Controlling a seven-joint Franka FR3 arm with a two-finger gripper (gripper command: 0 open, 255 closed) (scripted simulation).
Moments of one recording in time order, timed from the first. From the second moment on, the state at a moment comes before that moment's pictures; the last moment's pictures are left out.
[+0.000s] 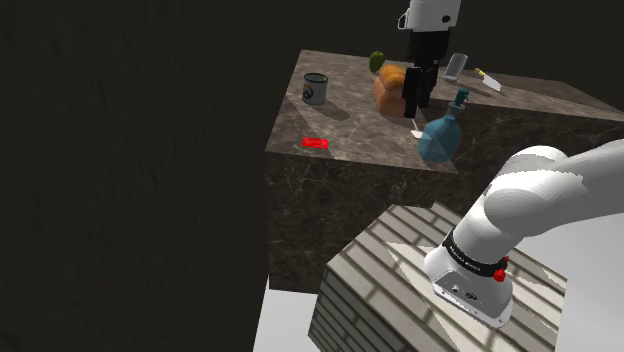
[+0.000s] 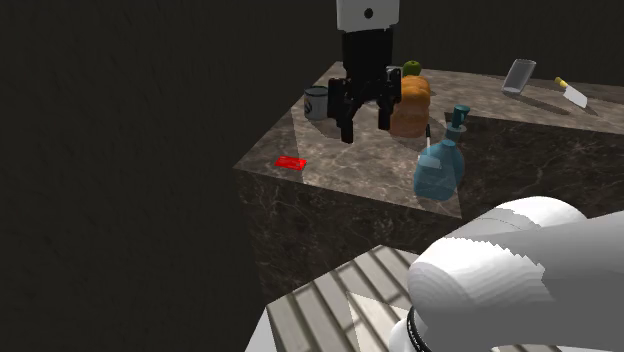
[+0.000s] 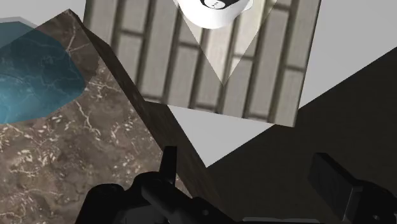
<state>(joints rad) -0.02 -0.76 0.01 -2.43 0.04 1.44 -0.14</state>
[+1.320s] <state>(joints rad) 0.22 -0.44 -0.27 -2.69 0.23 2.50 -0.77</state>
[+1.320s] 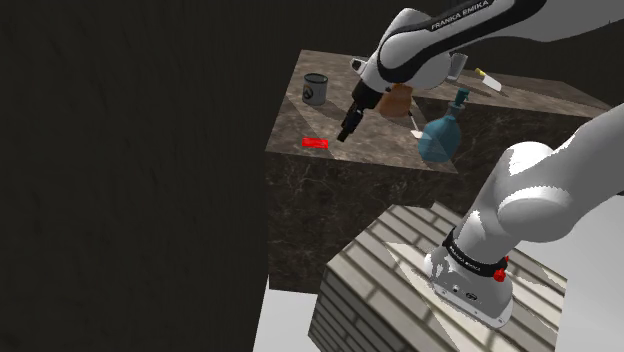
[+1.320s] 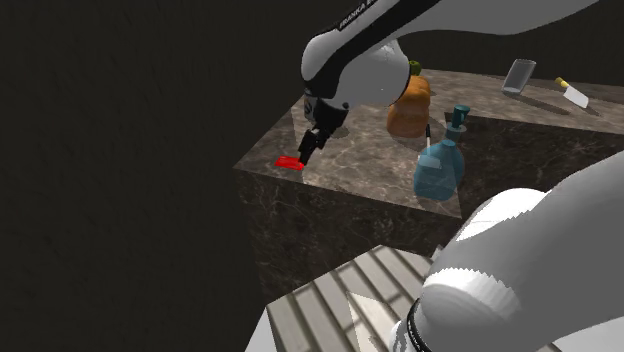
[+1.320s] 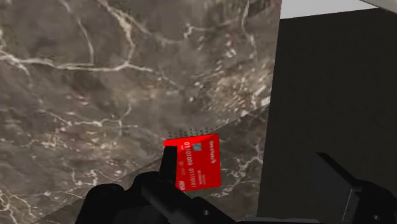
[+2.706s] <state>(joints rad) 0.66 -0.01 -0.56 -2.47 1.07 2.76 -1.61</state>
